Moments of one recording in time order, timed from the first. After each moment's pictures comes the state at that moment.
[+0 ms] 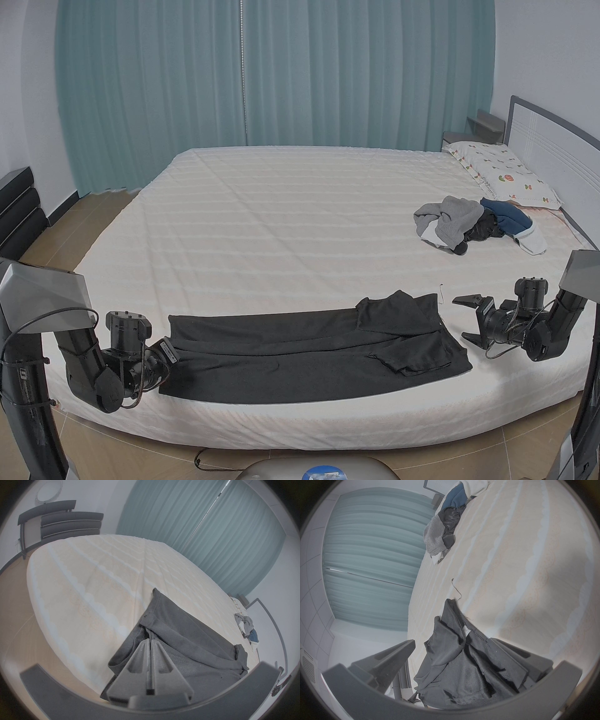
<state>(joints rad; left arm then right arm) -0.13 2.22 -0.43 -1.12 0.15 -0.70 -0.11 2.29 -0.69 -1.07 0.48 1.01</state>
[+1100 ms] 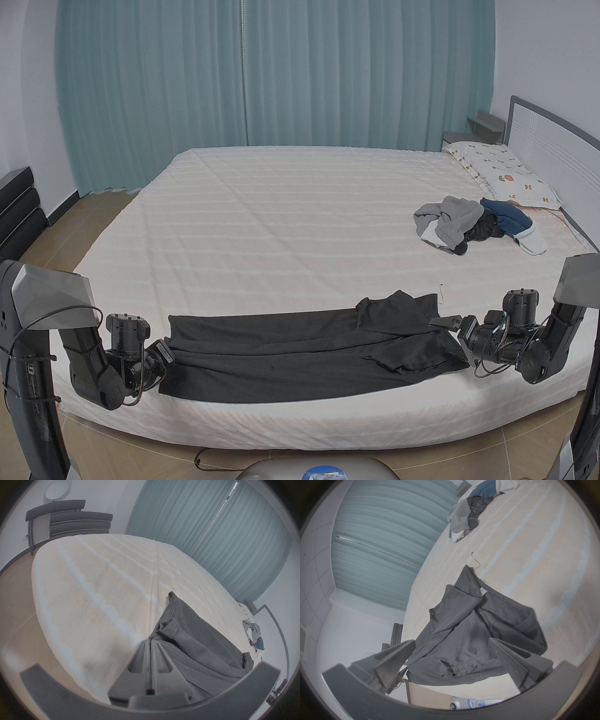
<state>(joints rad) -0.09 2.30 -0.47 -1.13 0.15 -0.73 0.05 2.21 -0.49 -1.17 0.43 0.85</state>
